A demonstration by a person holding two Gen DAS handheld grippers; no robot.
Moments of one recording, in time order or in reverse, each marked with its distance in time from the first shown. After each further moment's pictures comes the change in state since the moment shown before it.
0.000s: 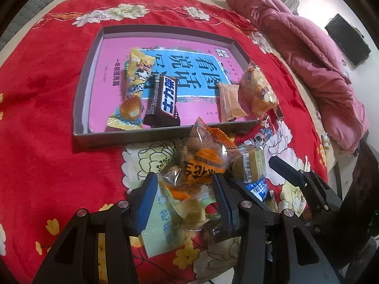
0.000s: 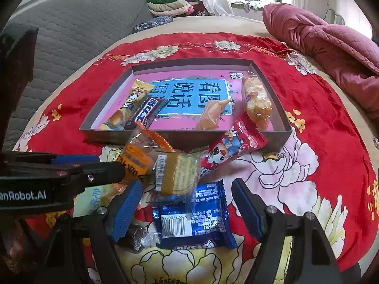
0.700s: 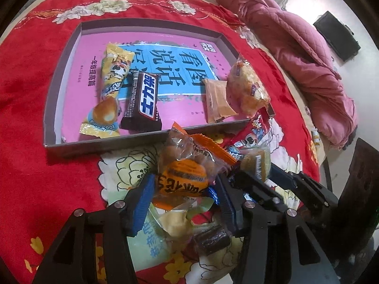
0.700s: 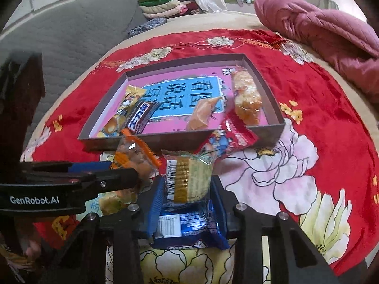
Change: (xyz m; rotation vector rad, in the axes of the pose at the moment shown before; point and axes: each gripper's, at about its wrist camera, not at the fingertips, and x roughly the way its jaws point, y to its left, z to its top) left arm 0.020 -0.004 0.009 0.028 0.024 -0.094; right arm -0.001 -0.023 0.002 0.090 0.004 0.058
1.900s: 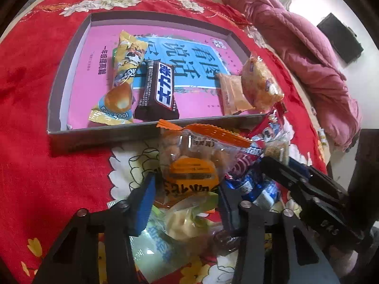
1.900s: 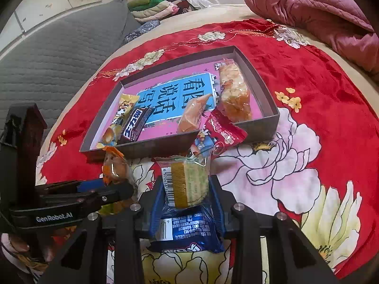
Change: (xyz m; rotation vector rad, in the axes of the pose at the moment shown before) left arm 0.008 0.016 -0.011 -0.011 -0.016 0.009; right arm 0.004 -0.019 0.003 0.083 0.012 0.062
